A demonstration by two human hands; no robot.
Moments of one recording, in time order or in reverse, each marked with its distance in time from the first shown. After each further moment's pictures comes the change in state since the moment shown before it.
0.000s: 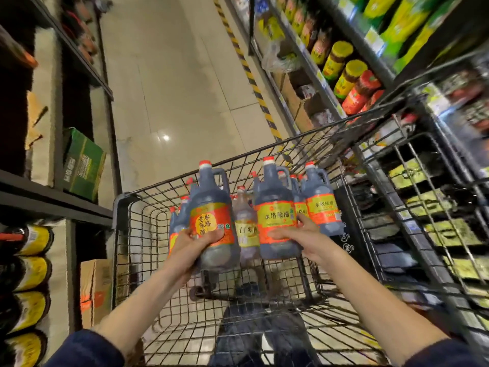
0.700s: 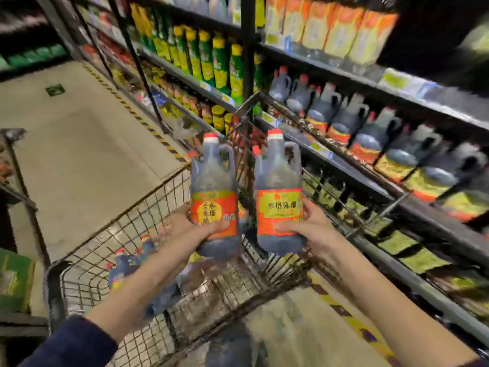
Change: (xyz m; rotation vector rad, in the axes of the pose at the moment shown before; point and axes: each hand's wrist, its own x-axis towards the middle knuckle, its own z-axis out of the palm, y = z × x) left_hand -0.130 0.009 0.154 0.420 -0.332 0.491; right_hand -0.223 0.044 -0.130 0.290 0.282 -0.501
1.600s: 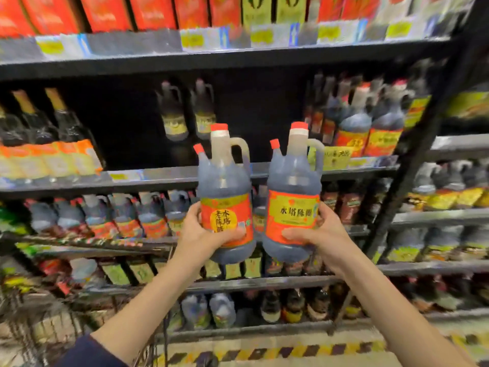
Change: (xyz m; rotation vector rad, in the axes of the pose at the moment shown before) left_hand -0.141 0.113 0.372 0.185 -0.742 0.479; right_hand -0.294 -0.035 -0.267 0.185 0.877 -0.427
